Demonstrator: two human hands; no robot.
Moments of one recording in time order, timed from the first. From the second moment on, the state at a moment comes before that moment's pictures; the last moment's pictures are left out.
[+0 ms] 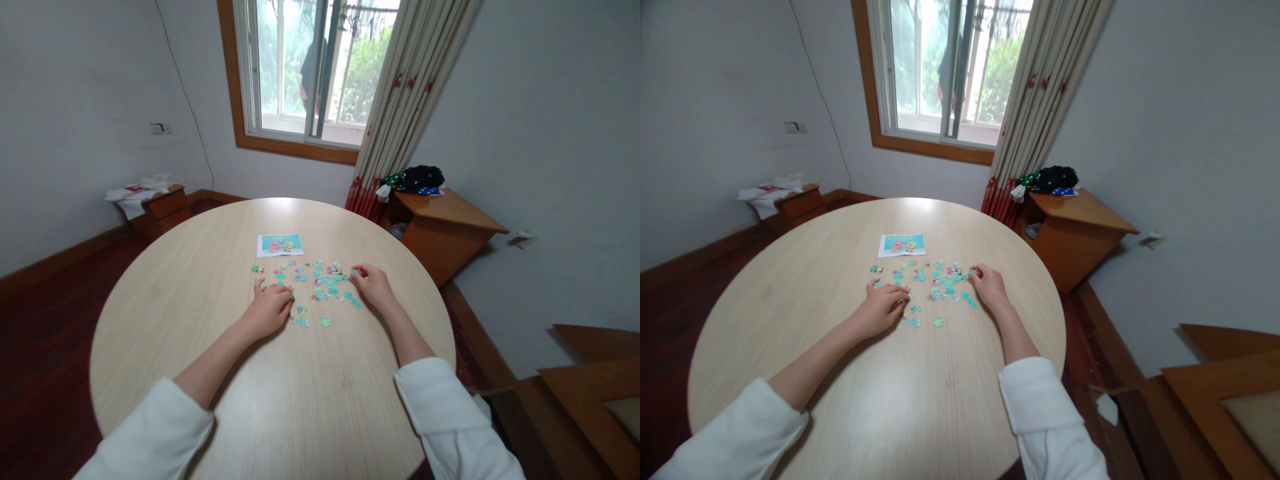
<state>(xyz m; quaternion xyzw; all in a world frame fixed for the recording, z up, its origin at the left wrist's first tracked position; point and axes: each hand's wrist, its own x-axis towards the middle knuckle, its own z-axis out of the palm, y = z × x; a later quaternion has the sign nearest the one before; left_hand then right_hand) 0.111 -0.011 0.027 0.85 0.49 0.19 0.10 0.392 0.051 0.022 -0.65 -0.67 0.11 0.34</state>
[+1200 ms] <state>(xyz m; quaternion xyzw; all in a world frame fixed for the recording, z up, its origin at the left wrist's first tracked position) 0.109 -0.010 0.024 0.84 0.49 0.18 0.10 0.411 0.066 0.005 -0.66 -0.62 0.08 0.41</state>
